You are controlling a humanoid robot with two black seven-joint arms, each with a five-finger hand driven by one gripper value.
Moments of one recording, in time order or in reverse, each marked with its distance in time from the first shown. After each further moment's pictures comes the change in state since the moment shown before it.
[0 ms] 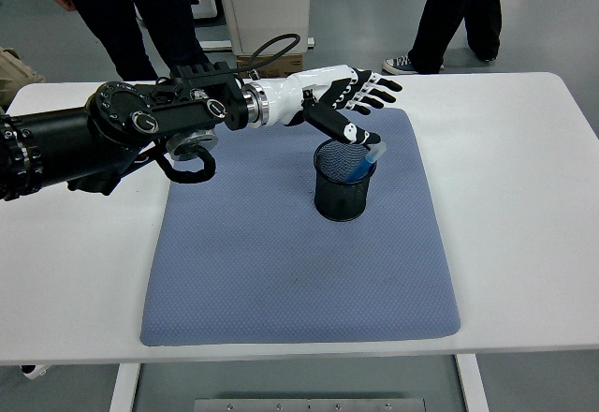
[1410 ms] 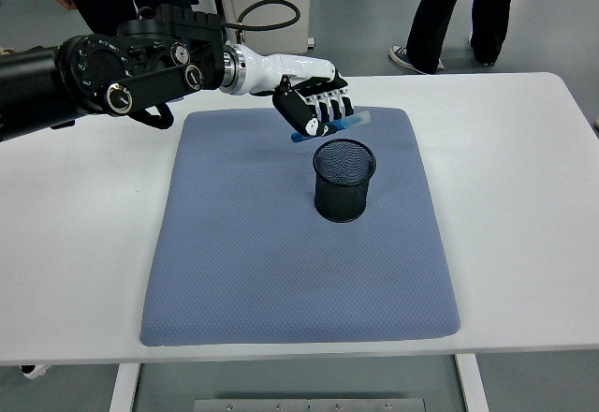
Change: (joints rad) left arm -0.151 0.052 0.086 0.004 0.355 -0.088 0.063; right arm 0.000 0.000 0.000 0.000 0.000 0.000 0.000
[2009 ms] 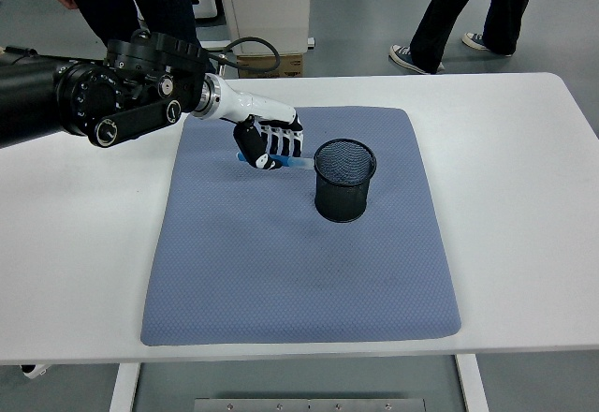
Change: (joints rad) left arm 0.014 0.019 0.122 0.000 0.271 -0.004 -0.013; right arm 0.000 0.000 0.000 0.000 0.000 0.000 0.000
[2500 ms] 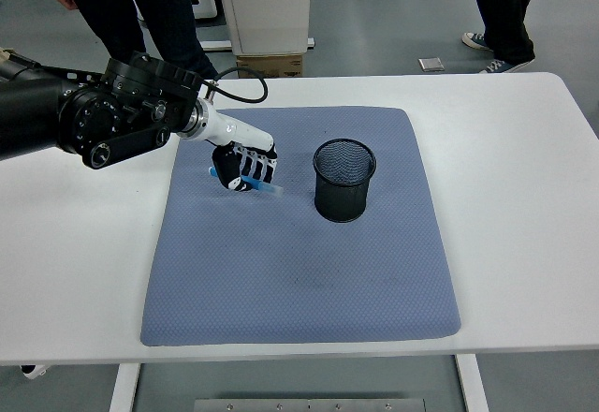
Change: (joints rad) left arm 0.025 -0.002 0.082 -0.002 0.124 -0.001 -0.001; right arm 0.000 0.000 0.000 0.000 0.000 0.001 0.000
